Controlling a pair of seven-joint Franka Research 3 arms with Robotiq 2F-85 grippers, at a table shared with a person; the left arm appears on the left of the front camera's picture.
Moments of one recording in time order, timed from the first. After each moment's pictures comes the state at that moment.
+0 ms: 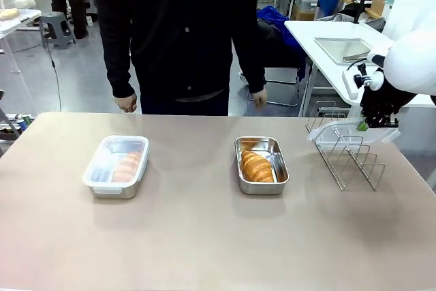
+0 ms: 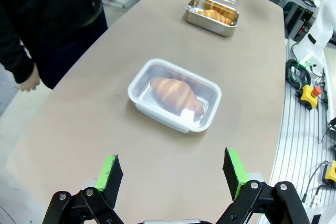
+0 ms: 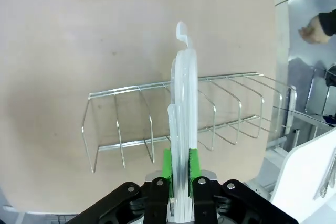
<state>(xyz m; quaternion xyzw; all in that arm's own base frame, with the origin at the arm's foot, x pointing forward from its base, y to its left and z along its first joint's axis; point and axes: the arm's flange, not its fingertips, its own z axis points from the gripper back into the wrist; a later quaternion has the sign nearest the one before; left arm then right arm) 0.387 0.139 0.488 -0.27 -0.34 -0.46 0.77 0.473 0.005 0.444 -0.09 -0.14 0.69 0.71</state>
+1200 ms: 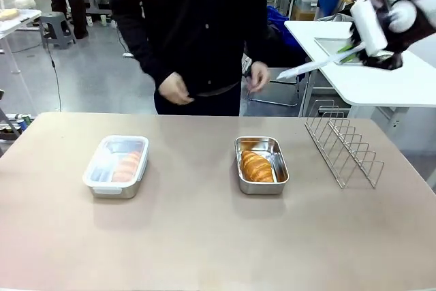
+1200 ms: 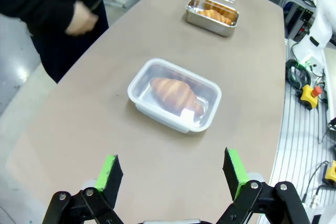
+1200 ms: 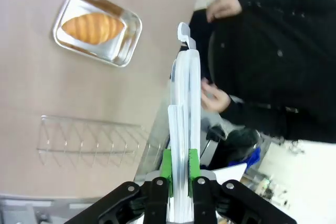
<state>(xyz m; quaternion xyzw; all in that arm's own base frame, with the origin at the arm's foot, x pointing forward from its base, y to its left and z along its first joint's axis) 0.387 0.139 0.488 -0.27 -0.34 -0.46 0.77 0.385 0.093 0.584 -0.22 -0.32 0.79 0.48</state>
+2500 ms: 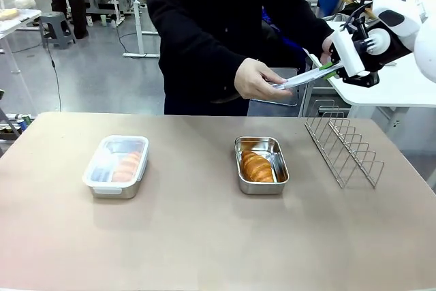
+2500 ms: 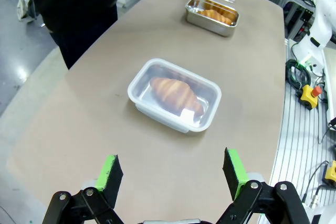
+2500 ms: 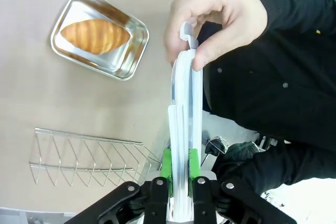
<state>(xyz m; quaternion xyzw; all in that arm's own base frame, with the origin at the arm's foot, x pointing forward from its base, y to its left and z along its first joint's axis) 0.387 0.139 0.488 -0.27 -0.34 -0.46 0.77 0.403 0.103 0.552 -0.20 -0.32 0.80 0.46</state>
